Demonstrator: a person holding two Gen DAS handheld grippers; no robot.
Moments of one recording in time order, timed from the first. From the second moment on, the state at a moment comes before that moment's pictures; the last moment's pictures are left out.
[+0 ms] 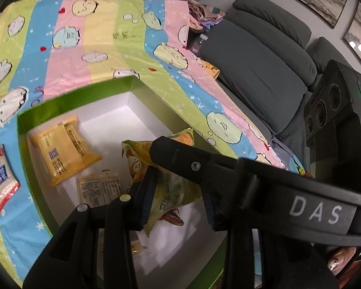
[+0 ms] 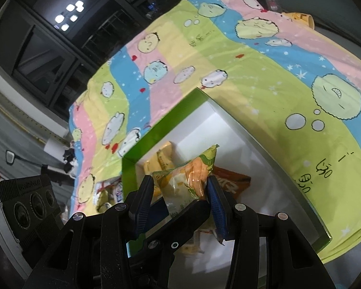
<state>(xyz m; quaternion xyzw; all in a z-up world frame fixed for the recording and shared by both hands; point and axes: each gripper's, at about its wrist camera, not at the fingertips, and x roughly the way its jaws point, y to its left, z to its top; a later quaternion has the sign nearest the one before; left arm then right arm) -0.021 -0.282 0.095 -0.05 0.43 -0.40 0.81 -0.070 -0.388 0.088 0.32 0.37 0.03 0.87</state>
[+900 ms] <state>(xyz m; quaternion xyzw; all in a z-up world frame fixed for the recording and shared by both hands) -0.024 -0.272 0.091 -0.05 0.43 -0.38 0.81 -0.067 -0.388 0.083 0.29 0.40 -0.04 0.87</state>
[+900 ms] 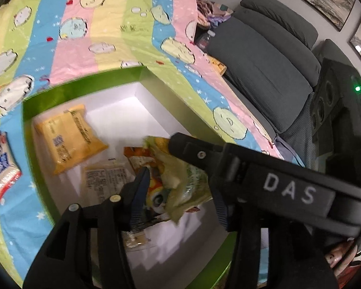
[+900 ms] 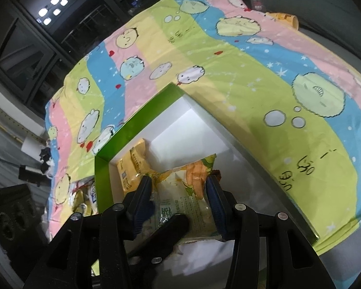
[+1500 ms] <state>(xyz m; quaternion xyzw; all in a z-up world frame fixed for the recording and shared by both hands) -0.039 -0.154 0.135 -0.10 0.36 -0.30 0.88 -0.080 -0.345 0.125 0.25 0.34 -0.02 0.91</state>
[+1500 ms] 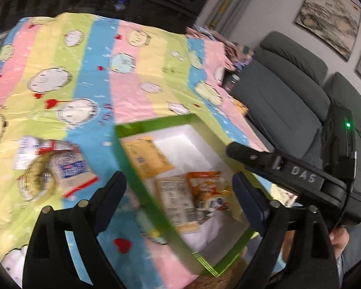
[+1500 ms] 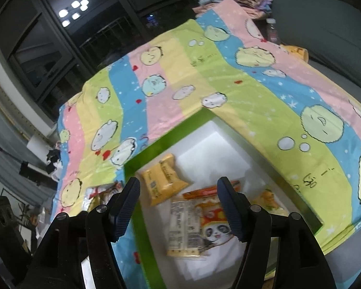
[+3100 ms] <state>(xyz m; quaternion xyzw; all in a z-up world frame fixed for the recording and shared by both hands) -0.020 0.033 0.062 -0.14 0.41 -0.09 0.90 -0.022 -0.173 0.084 0.09 0.42 0.06 0.90</state>
